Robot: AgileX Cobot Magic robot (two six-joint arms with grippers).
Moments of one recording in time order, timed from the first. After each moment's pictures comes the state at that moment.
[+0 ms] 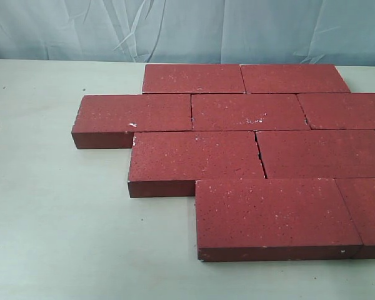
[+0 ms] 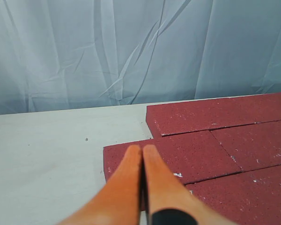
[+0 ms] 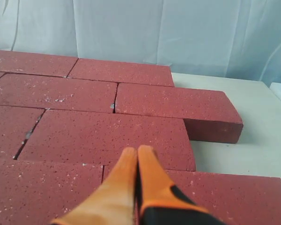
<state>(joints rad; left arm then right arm) -0.30 0.71 -0.40 -0.39 -0.04 0.27 0.02 0.01 -0.05 0.00 0.37 -0.08</state>
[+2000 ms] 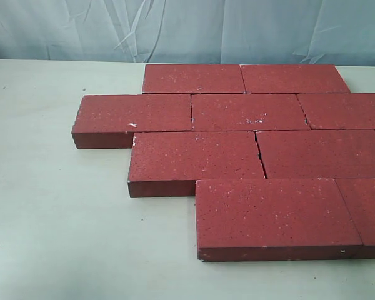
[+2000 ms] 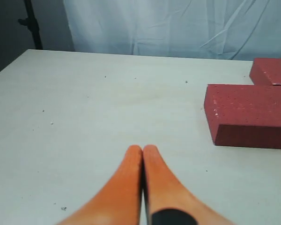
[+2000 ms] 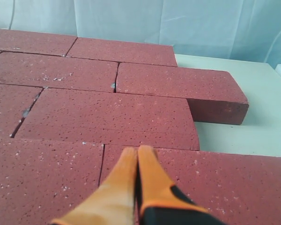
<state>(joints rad) 0.13 0.30 -0.09 -0.32 0.17 0.27 0.02 0.01 -0.01 0.00 0.38 -0.08</state>
